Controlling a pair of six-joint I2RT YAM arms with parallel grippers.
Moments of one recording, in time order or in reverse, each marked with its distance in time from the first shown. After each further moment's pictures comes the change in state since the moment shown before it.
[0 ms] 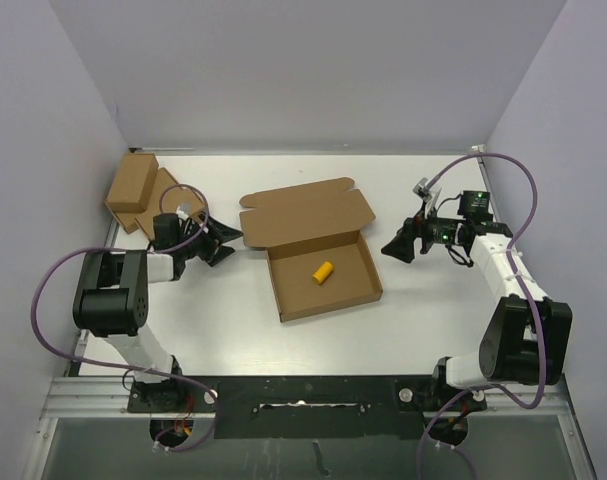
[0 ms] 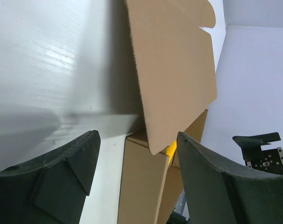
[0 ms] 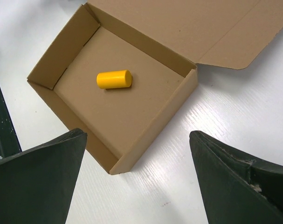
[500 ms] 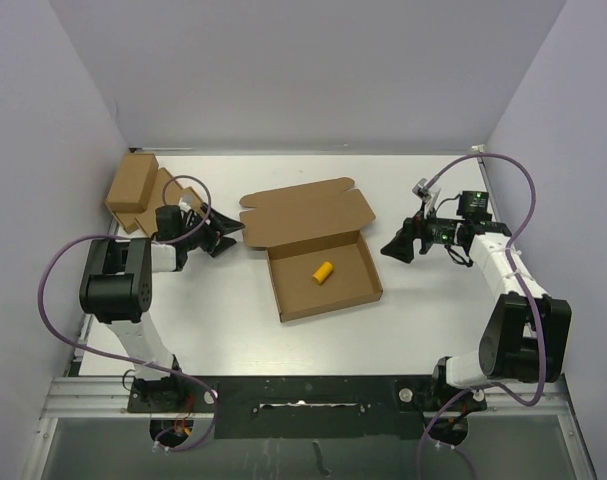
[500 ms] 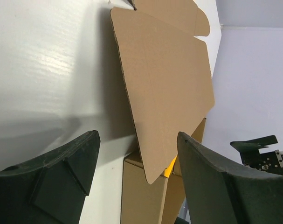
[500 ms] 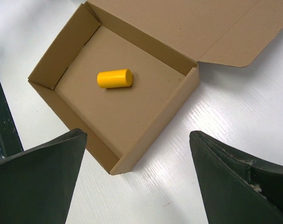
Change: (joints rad) left arm 0.004 0.133 0.090 0.068 0.032 -0.008; right arm 0.001 0.006 0.000 0.000 -0.002 0.008
